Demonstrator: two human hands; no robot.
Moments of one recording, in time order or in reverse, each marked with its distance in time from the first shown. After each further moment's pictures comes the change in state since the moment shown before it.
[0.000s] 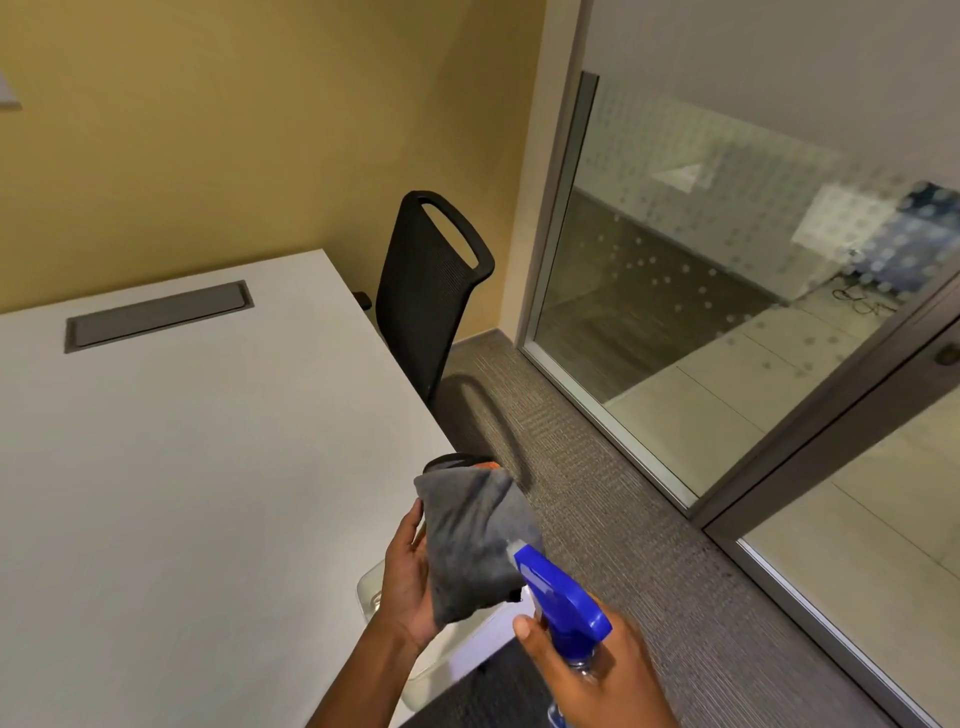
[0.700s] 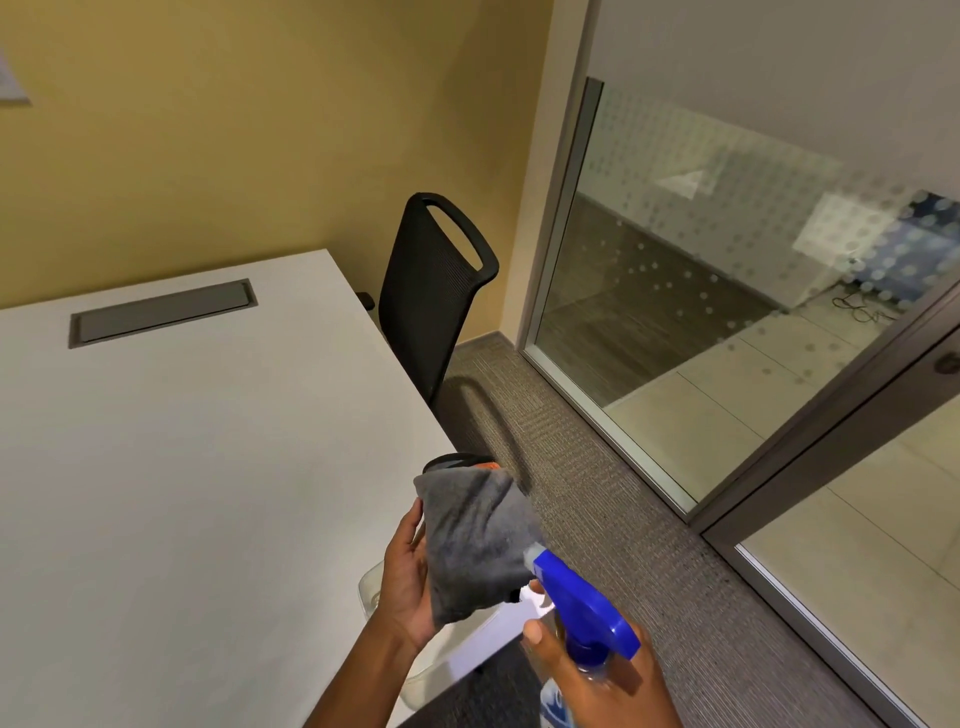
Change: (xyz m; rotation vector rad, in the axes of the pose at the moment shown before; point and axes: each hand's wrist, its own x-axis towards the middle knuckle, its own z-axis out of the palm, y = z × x) left_hand 0.000 0.004 -0.006 0.032 0.050 0.014; right_hand -0.004 0.015 0.007 0.150 0.055 -0.007
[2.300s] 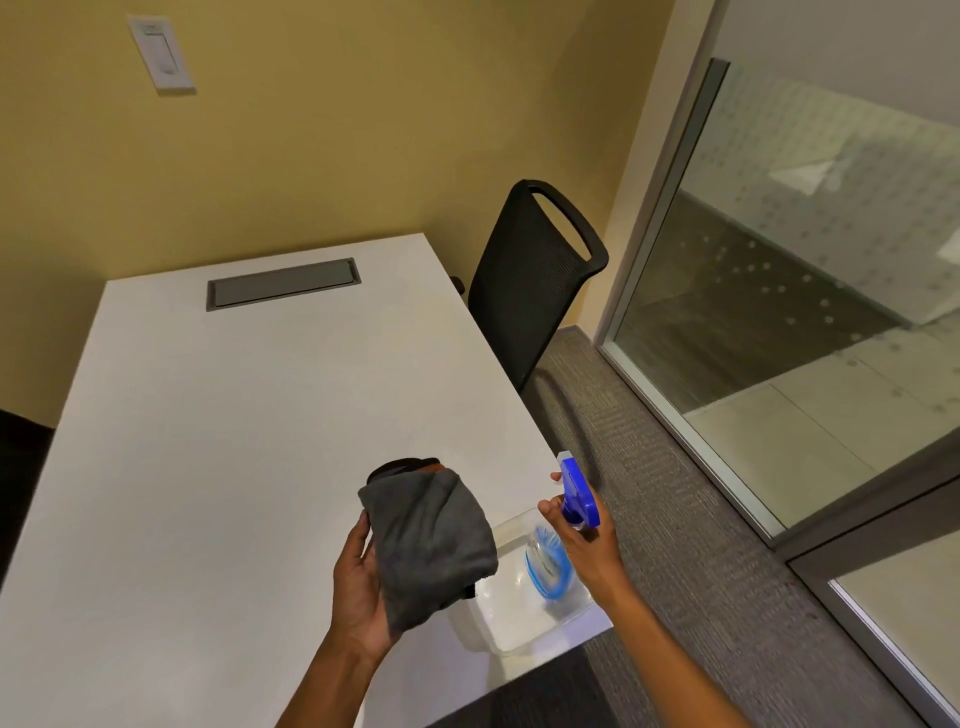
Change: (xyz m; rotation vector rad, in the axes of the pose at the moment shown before) left_hand -0.097 0.096 -0.089 -0.105 0.092 0.263; right_hand 0.120 0.077 0.130 0.203 -0.163 0.226
